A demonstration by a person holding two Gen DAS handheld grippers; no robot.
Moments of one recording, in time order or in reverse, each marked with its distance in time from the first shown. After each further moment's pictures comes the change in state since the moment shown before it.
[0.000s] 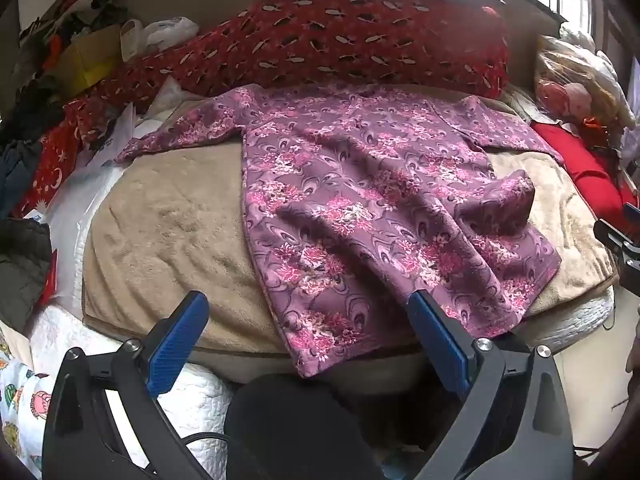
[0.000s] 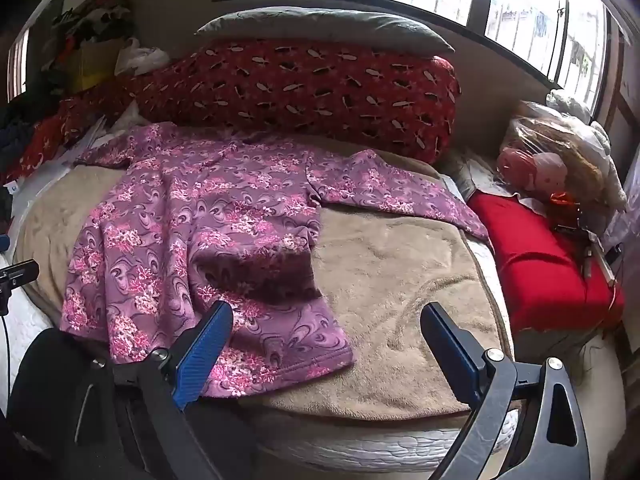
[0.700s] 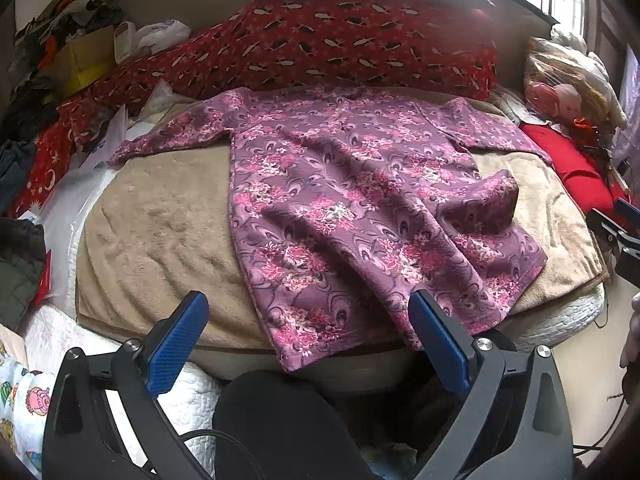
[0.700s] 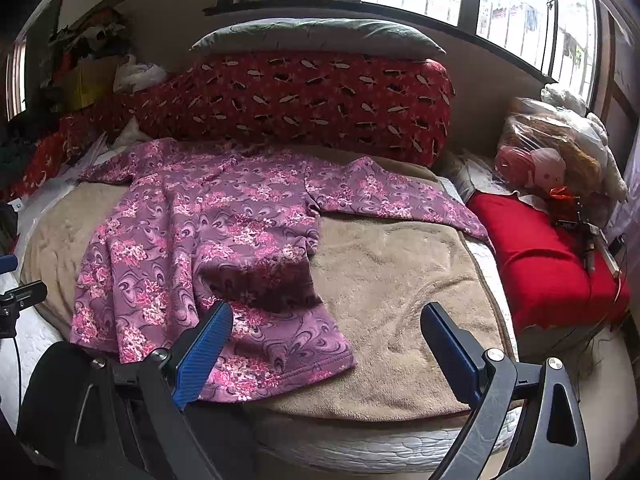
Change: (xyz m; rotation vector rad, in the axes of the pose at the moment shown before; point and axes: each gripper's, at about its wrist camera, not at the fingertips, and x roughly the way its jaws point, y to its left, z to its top) left arm -0.009 -0.010 -0.001 0.001 0.003 -0.031; right arm -0.010 -0.008 0.001 0.042 -0.032 0.020
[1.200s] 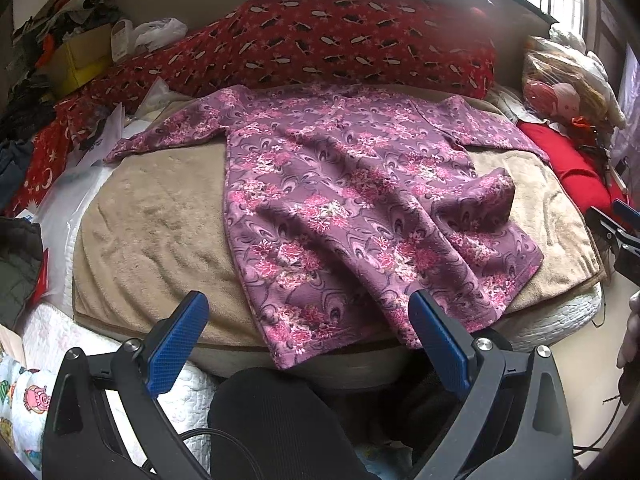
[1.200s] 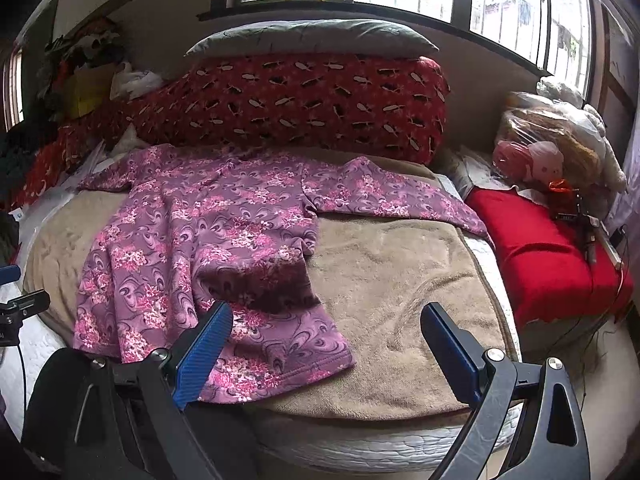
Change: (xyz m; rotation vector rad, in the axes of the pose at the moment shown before) left arm 0.000 -0.006 -0.004 0.044 0.020 0.046; right arm 0.000 -0.006 -0.001 0.030 -0.002 0.007
